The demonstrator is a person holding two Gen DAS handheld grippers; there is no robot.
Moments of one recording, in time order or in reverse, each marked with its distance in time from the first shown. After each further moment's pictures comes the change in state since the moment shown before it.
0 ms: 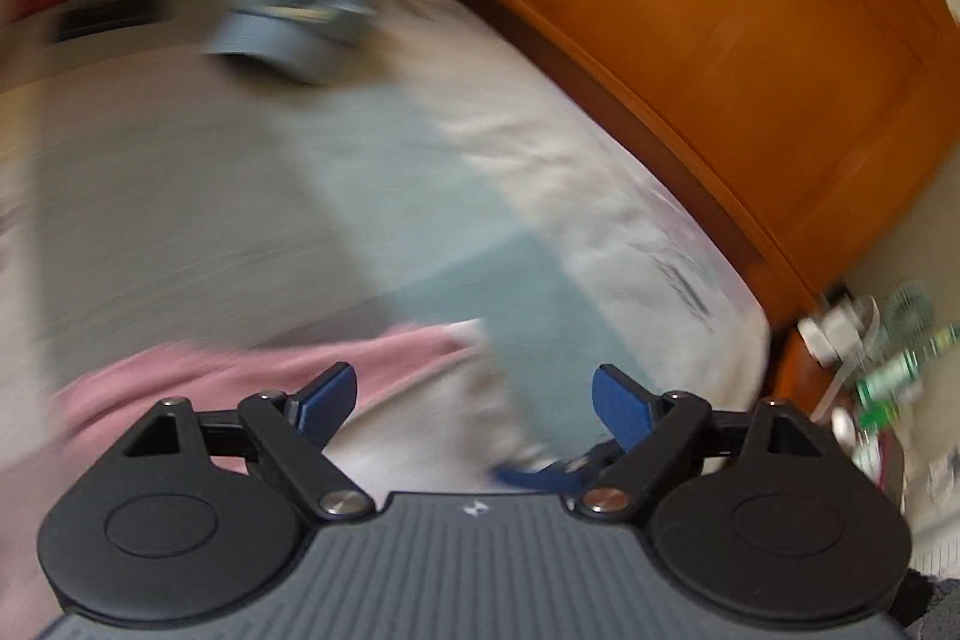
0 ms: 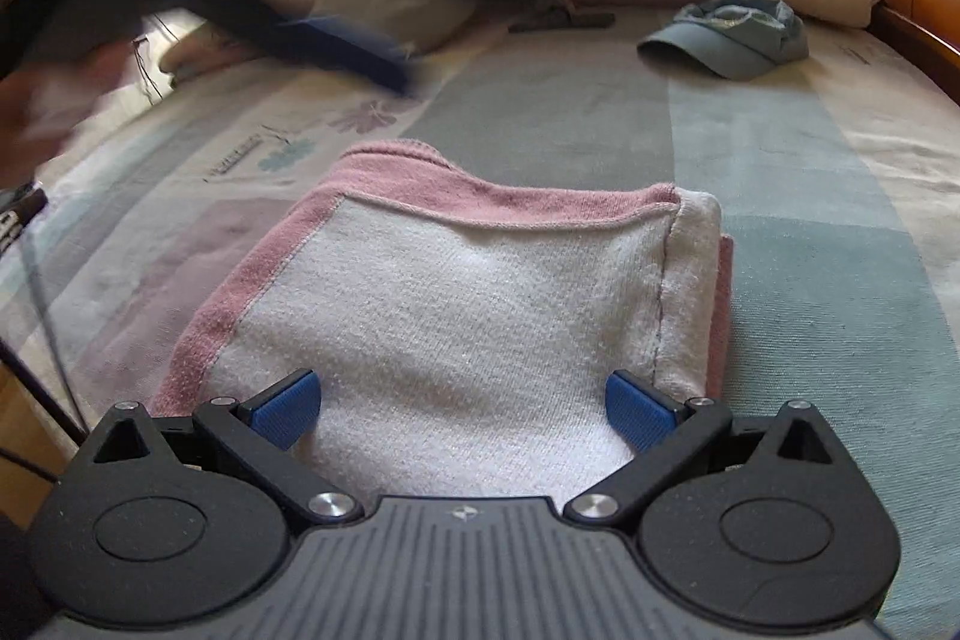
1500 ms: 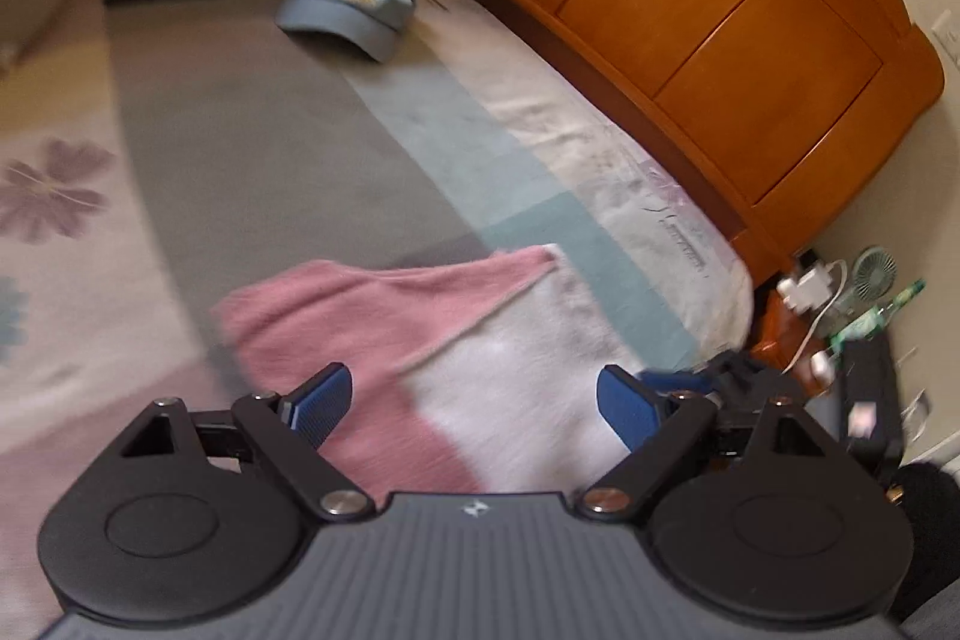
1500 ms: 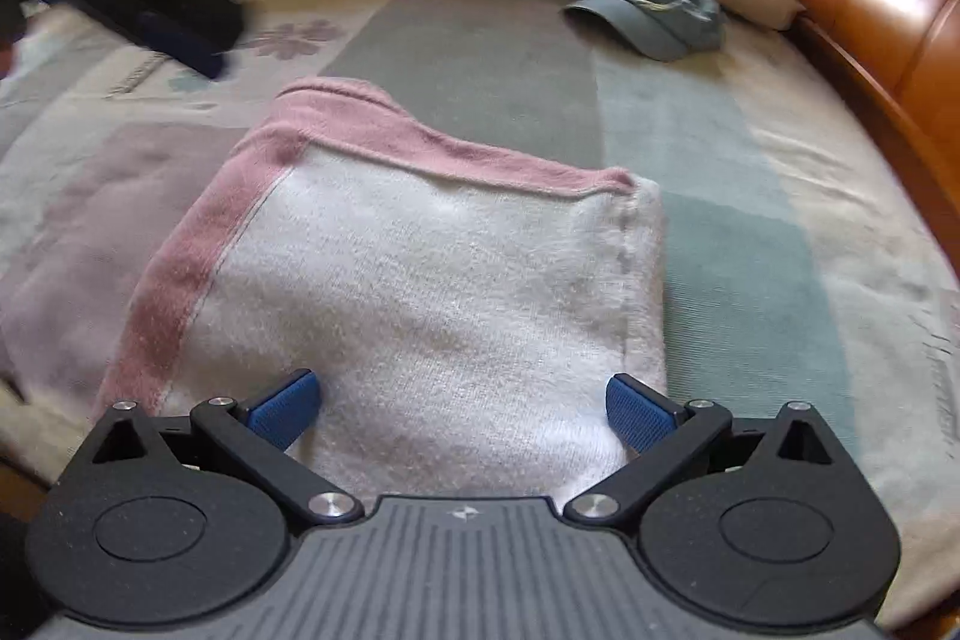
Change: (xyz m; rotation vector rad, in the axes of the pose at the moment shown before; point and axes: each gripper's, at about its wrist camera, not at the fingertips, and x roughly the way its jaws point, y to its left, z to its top) left arm -0.117 0.117 -0.077 -0.027 -0.067 0.006; right arm 0.002 0.060 0.006 -0.041 0.177 -0.383
